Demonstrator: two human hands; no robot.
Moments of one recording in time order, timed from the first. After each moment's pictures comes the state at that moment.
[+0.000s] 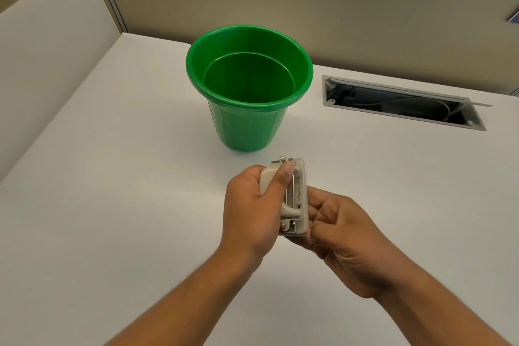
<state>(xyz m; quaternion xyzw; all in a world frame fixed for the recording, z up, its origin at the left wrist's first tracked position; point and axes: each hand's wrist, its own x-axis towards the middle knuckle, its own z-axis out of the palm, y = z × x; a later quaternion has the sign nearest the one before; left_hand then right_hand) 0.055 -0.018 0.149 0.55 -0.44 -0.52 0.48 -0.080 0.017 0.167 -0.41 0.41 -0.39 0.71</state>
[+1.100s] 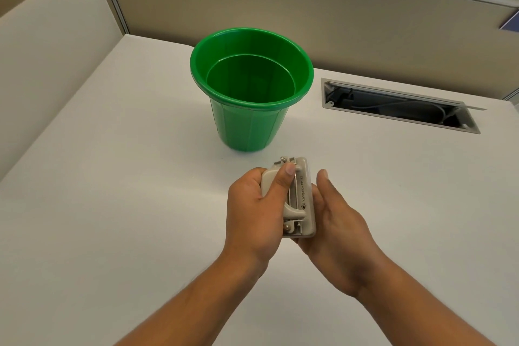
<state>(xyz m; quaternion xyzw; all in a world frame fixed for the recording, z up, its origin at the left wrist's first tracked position) 0.055 -0.004 0.161 0.51 -0.40 -0.56 0.51 -0.061 0.020 0.160 -0.30 0.43 -0.45 0.73</state>
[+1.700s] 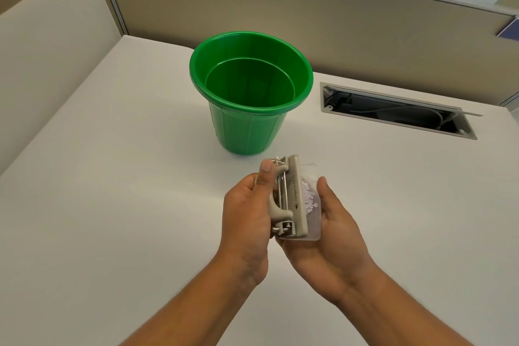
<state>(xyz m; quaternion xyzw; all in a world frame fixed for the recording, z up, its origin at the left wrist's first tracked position) 0.057 -0.009 0.156 0.46 -0.26 -0.67 0.51 -0.048 0.013 0.154 -0.08 0.38 -0.53 0.75</state>
